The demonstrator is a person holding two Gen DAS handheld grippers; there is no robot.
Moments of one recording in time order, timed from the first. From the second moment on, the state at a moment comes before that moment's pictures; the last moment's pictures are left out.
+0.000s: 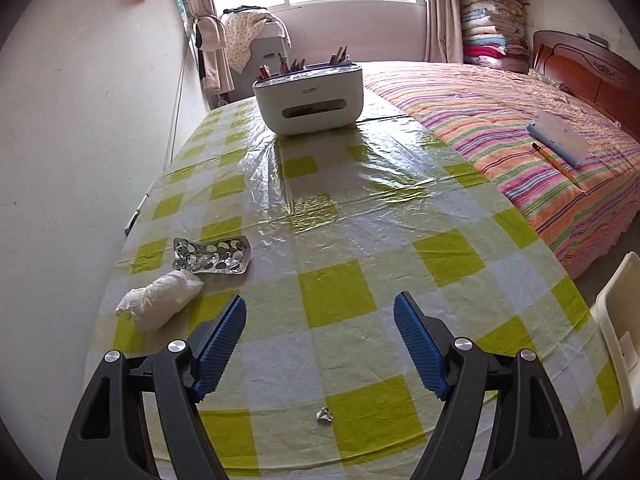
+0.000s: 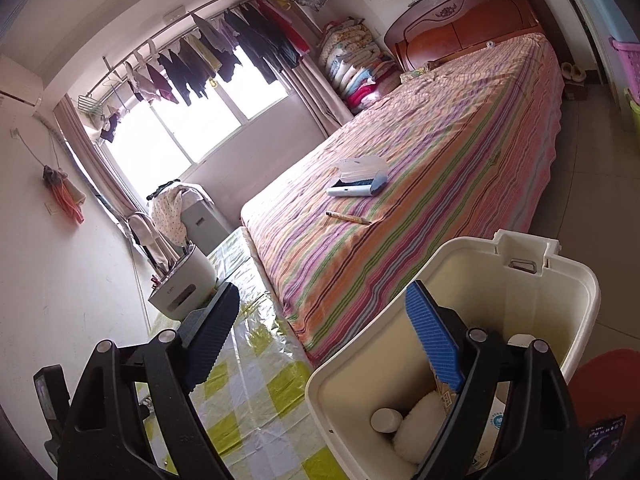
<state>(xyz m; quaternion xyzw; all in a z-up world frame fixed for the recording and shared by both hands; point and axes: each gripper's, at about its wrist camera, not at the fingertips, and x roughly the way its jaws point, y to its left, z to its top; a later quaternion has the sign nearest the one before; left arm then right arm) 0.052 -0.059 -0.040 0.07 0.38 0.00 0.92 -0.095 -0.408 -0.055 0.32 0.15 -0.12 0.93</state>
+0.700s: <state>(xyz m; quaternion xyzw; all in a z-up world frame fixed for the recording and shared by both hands) 0.131 0.093 -0.080 -0.09 0.46 0.12 0.88 -0.070 -0.331 -0.043 0.21 0.17 -0.06 0.96</state>
